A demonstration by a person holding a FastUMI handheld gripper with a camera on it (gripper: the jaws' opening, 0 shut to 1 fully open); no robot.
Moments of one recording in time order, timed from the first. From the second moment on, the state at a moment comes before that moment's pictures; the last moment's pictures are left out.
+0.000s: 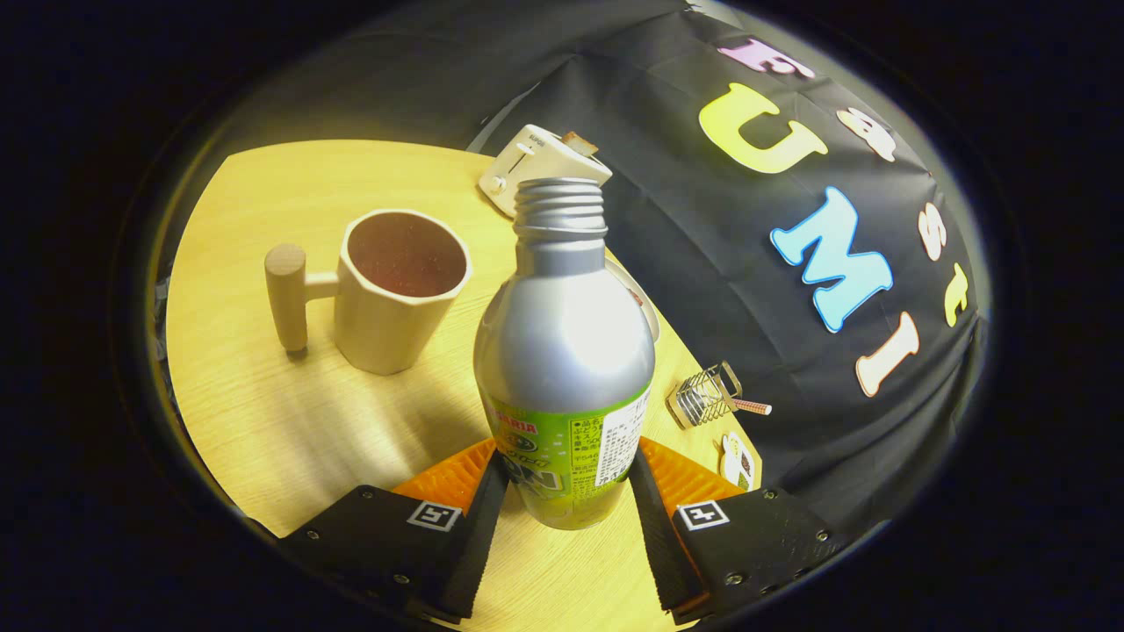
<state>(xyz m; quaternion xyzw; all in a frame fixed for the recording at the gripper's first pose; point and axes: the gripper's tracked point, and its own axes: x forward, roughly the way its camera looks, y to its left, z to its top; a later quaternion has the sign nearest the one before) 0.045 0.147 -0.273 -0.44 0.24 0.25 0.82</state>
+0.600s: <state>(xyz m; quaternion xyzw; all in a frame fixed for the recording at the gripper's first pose) 0.046 0.151 -0.282 -0.54 0.26 0.25 0.76</state>
